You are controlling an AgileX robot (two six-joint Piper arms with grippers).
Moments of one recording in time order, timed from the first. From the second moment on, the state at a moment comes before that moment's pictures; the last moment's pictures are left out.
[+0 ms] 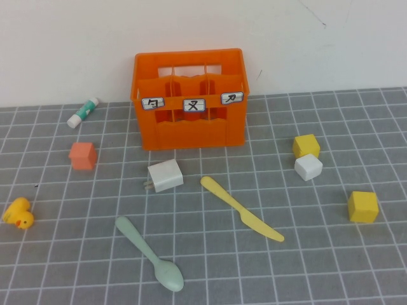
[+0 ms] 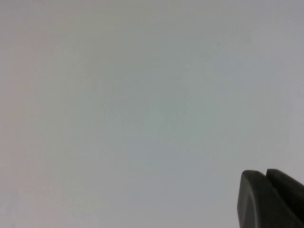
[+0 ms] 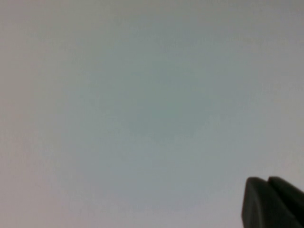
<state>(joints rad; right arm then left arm) 0.02 0.00 -0.44 -0.16 -0.13 -0.05 -0.03 0.00 -0.37 0.02 -0.25 -0.08</state>
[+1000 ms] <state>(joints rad) 0.02 0.66 -0.54 0.18 0.82 -0.54 -0.03 1.15 -0.63 -0.35 0.77 -0.05</state>
